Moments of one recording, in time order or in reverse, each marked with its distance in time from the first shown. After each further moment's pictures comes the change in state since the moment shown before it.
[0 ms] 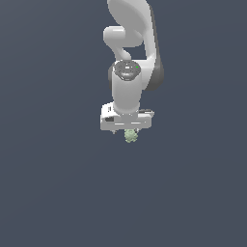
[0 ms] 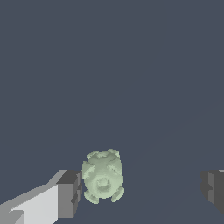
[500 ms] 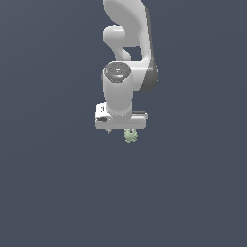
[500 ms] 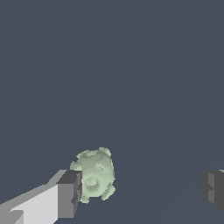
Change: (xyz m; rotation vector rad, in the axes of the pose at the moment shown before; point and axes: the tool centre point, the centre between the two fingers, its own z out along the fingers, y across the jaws) arm -0.005 0.021 0.004 0.011 -0.018 0.072
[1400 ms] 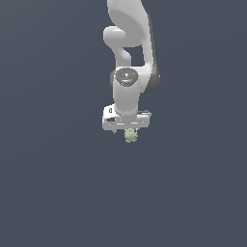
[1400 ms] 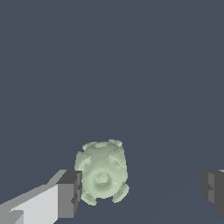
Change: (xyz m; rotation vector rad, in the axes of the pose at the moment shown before) arm -0.024 -0.021 0.033 -0.010 0.017 -0.084
